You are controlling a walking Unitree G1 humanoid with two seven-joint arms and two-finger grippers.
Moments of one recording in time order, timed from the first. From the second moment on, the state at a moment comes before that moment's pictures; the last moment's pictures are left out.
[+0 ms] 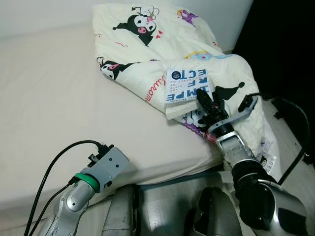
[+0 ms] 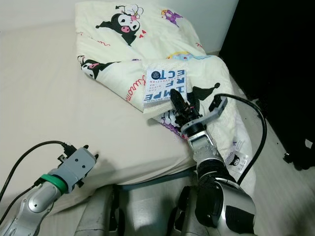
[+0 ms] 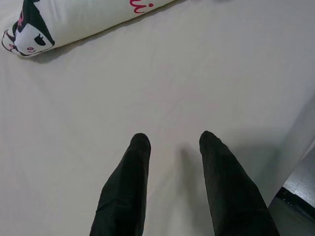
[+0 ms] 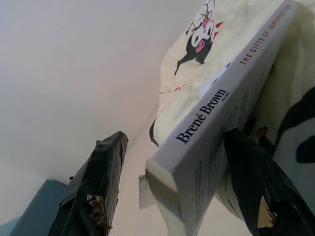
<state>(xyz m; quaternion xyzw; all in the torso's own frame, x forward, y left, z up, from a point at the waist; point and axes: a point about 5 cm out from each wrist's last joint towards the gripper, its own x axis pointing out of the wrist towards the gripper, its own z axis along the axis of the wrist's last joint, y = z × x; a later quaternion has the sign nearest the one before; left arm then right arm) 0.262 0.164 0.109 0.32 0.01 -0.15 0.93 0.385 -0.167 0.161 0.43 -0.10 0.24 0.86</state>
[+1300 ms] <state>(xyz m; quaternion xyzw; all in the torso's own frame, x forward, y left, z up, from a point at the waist) 0.272 0.158 0.112 0.31 0.01 -0.15 0.94 0.381 -0.187 0.143 0.51 -0.02 0.21 0.84</state>
